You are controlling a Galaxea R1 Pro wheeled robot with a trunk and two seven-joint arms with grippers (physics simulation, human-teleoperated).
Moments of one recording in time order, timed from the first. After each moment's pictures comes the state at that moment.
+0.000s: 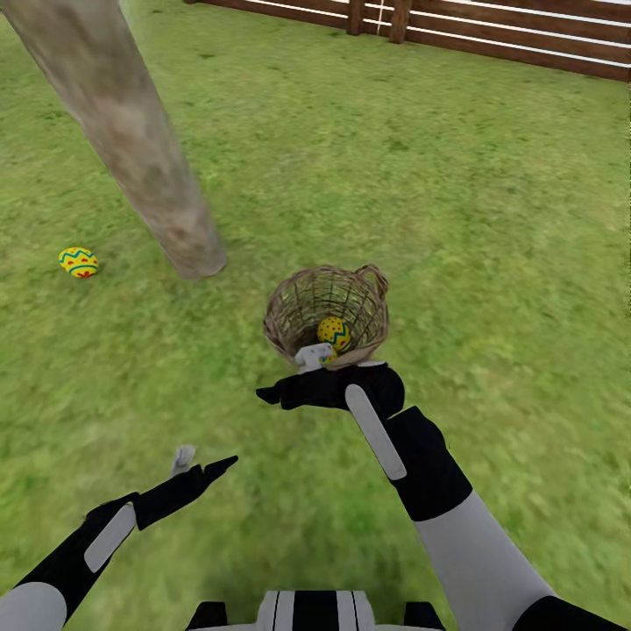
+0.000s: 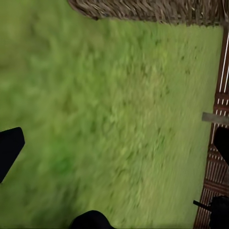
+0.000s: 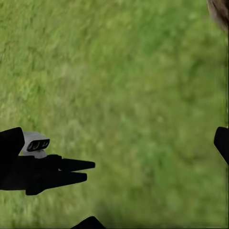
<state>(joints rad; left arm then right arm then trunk) -0.55 0.29 -0.20 -0.62 0.85 0.42 -0.86 -0.80 0.17 0.43 -1.41 -0.40 1.04 0.10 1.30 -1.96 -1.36</state>
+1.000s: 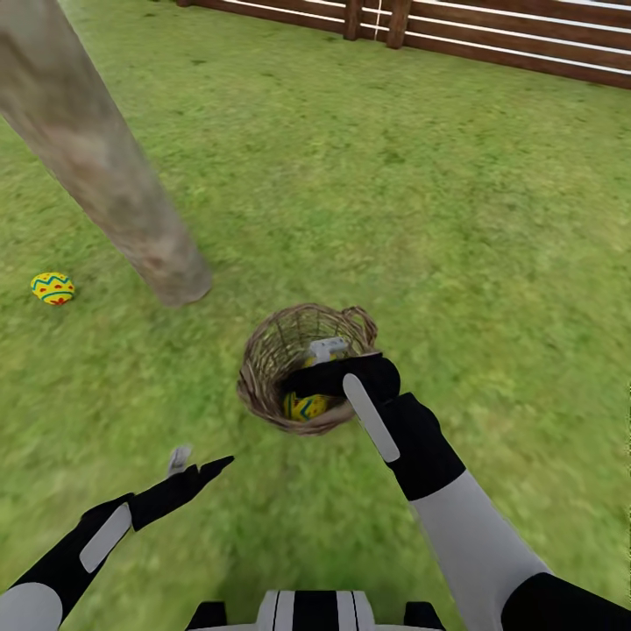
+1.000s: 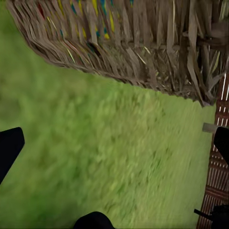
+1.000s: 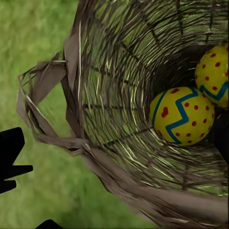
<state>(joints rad) -0.55 0.30 -0.19 -0.62 0.85 0.42 -0.86 -0.86 0.17 0.43 -1.31 -0.37 1.04 -0.06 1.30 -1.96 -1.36</state>
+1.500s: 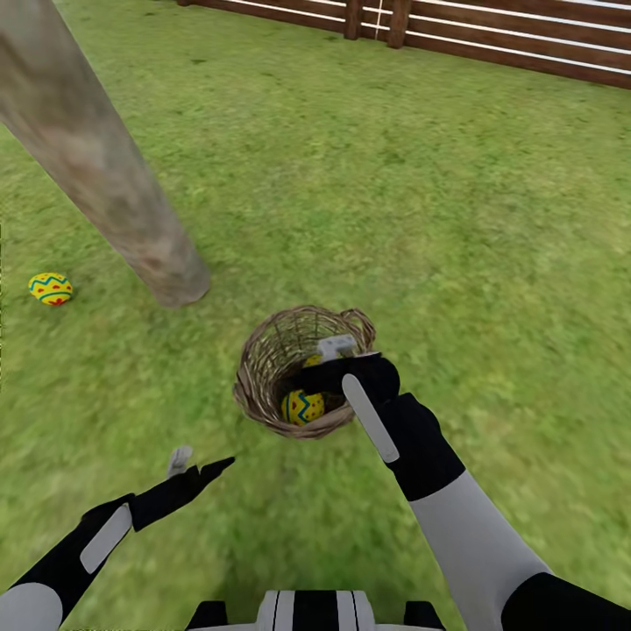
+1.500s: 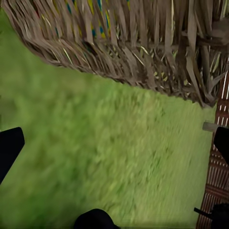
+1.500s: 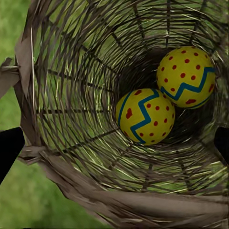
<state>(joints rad) -0.55 0.30 -0.20 -0.62 0.85 0.42 -0.86 -0.86 0.17 0.43 -1.31 -0.36 1.04 -0.18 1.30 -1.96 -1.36</state>
